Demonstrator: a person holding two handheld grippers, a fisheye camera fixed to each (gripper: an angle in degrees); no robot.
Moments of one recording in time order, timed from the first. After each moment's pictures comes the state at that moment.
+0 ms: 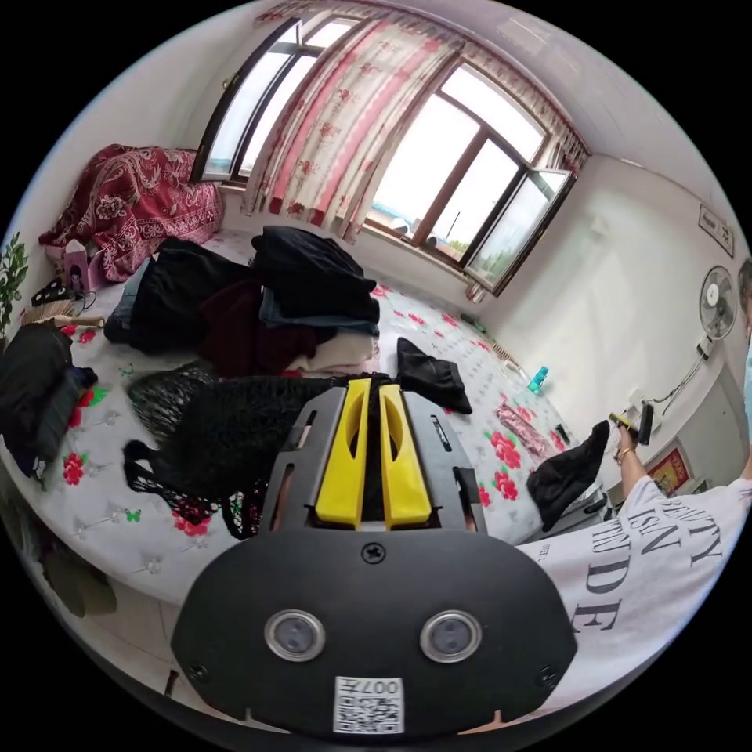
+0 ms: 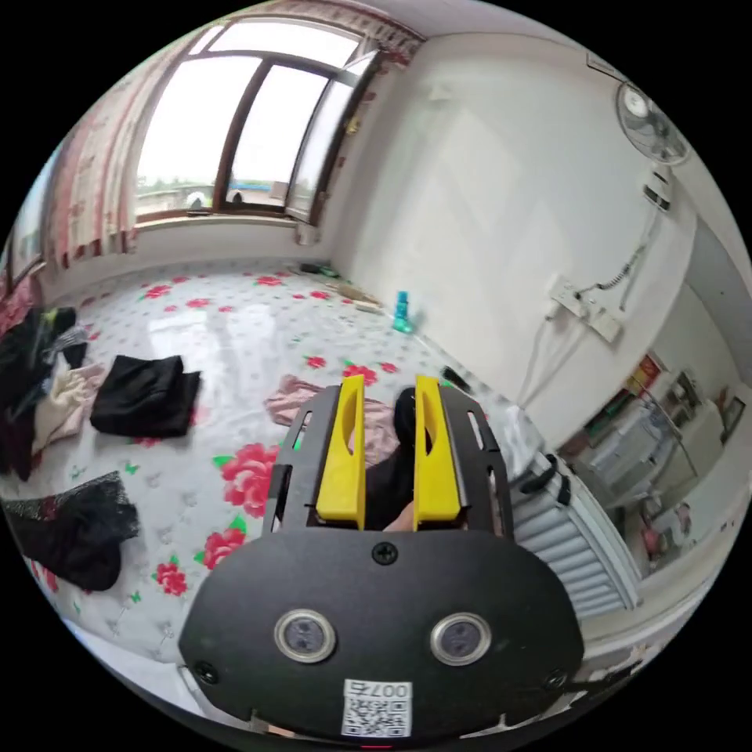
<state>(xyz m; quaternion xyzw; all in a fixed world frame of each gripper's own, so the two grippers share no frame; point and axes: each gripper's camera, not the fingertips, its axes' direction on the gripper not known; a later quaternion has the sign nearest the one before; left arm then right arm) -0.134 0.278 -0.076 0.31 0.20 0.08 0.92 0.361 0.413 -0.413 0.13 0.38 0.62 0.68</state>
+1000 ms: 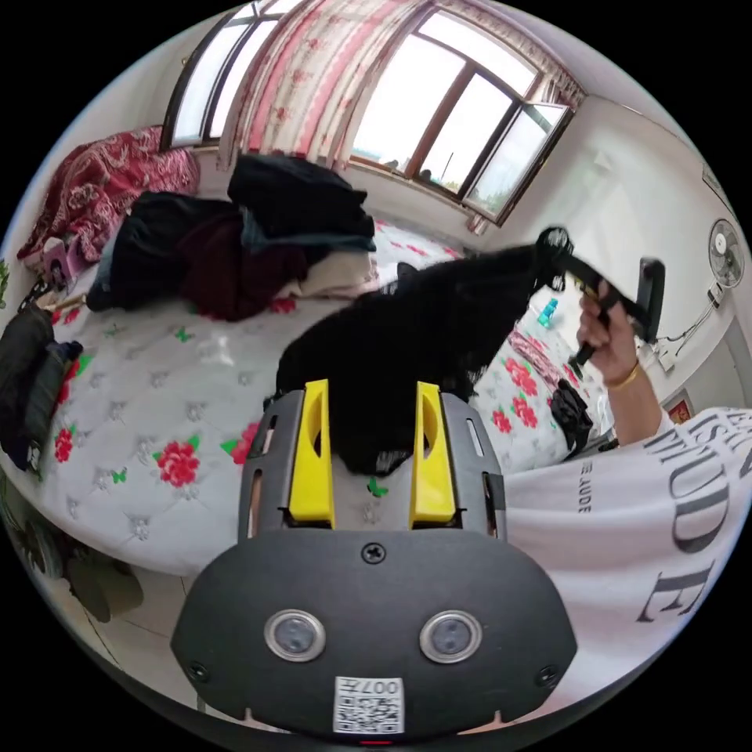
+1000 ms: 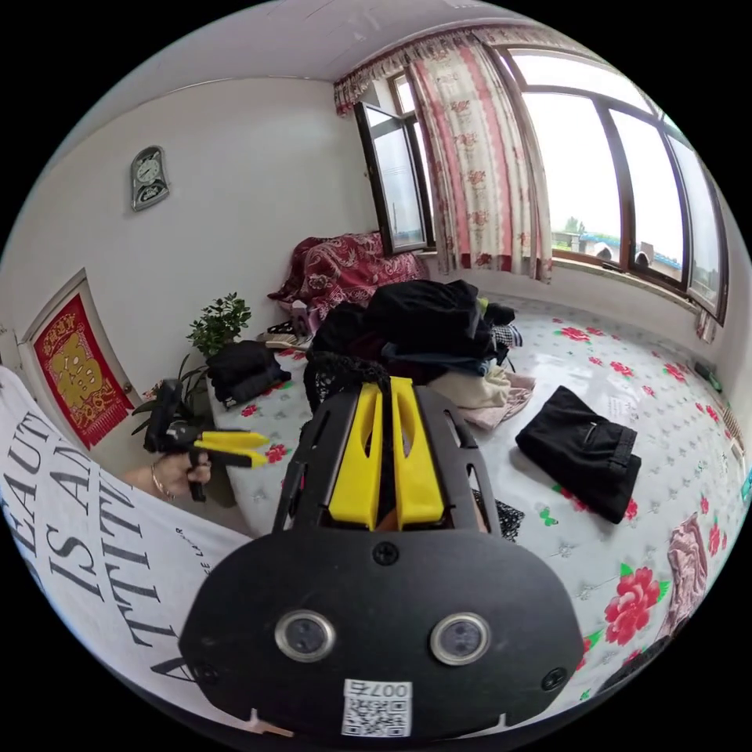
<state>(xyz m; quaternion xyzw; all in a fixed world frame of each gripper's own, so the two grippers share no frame) -0.015 0.394 -0.044 0.21 0.19 0.14 0.95 0.101 -0.030 -0.336 0.42 -0.03 0.19 0.89</state>
